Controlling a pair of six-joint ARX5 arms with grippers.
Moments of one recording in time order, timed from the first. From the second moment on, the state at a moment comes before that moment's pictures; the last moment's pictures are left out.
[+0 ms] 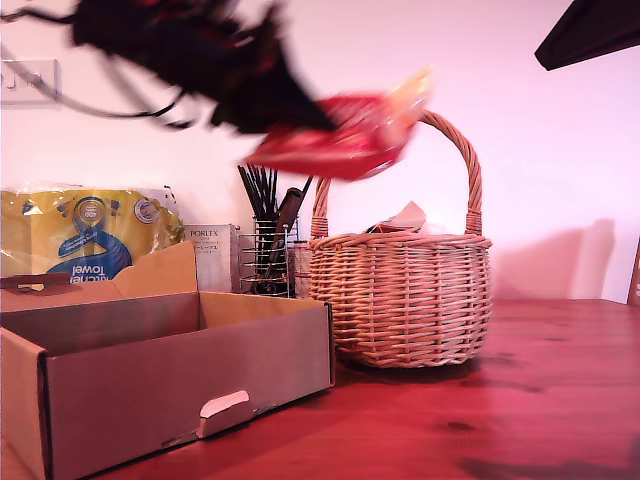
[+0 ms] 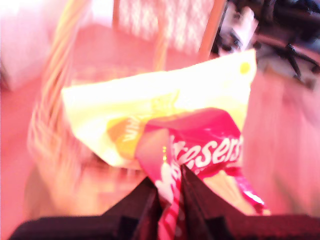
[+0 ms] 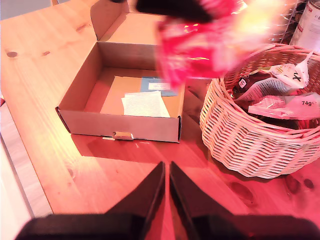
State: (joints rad) left arm -0.56 1.58 1.09 0.13 0.54 0.05; right arm 0.48 0.66 0.67 -0.55 -0.36 -0.26
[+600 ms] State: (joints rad) left arm -0.71 1.79 1.11 0.52 0.07 -0.23; right arm 0.48 0.60 0.67 -0.56 -0.36 -0.26
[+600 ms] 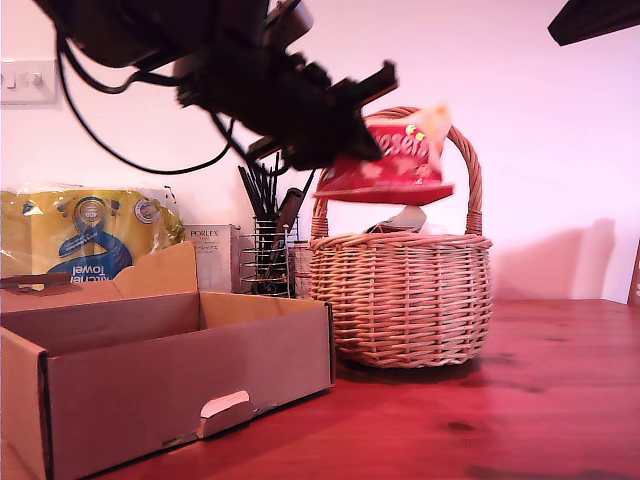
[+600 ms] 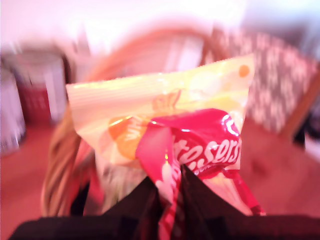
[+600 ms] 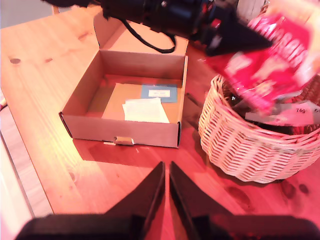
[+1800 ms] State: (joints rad) left arm -0.74 1.96 1.20 0.44 -0.11 -0.10; right arm 0.48 0.56 0.67 -0.57 -0.38 -0.26
